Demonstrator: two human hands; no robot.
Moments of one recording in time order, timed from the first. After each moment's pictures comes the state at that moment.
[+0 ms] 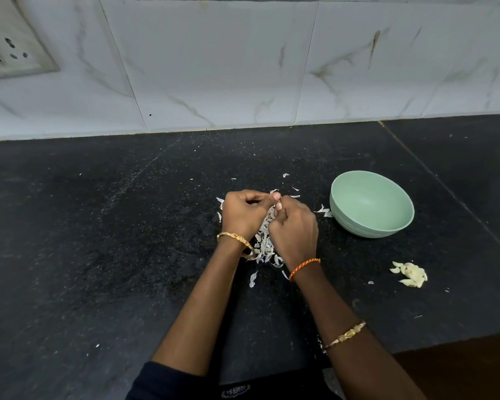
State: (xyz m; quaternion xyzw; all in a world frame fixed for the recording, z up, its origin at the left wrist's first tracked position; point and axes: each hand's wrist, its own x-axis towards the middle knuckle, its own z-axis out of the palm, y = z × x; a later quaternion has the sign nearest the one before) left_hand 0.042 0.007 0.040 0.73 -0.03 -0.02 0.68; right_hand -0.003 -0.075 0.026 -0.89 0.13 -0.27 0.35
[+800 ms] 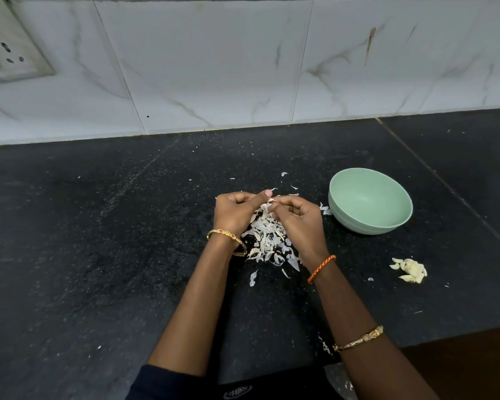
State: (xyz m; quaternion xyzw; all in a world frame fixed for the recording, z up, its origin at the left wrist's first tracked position) left_hand 0.042 0.018 0.048 0.72 0.03 -0.09 0.69; right_hand -0.007 -0.091 0.038 -0.72 0.14 -0.16 0.66
